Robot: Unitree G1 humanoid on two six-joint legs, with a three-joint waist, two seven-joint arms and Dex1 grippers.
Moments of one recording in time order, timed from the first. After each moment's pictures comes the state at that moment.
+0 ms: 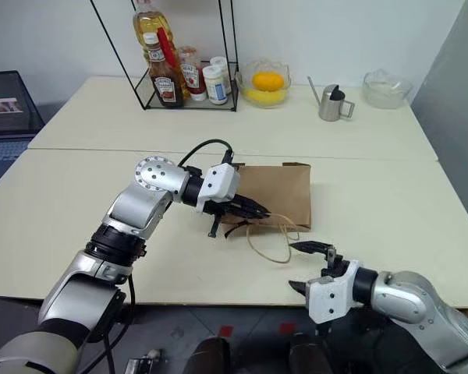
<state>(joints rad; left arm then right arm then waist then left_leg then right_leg) -0.84 0.49 -0.31 0.26 -0.20 0.06 -1.42 0.05 -0.92 0.23 -0.52 -0.22 -0.27 0.59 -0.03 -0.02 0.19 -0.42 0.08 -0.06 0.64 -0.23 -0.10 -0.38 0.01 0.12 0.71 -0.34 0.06</state>
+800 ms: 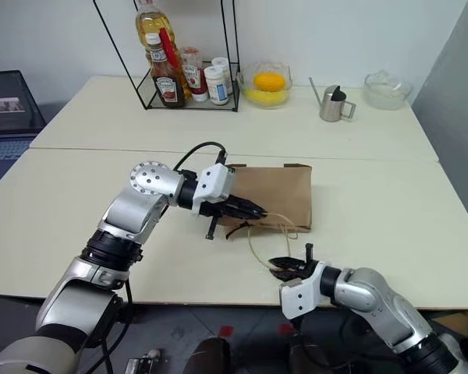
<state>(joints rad) -0.82 0.51 -0.27 0.23 -0.24 0.11 -1.41 -0.11 -0.65 0.39 -0.21 -0.46 -0.37 0.63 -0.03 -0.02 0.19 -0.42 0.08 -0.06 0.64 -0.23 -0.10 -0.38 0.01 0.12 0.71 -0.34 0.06</state>
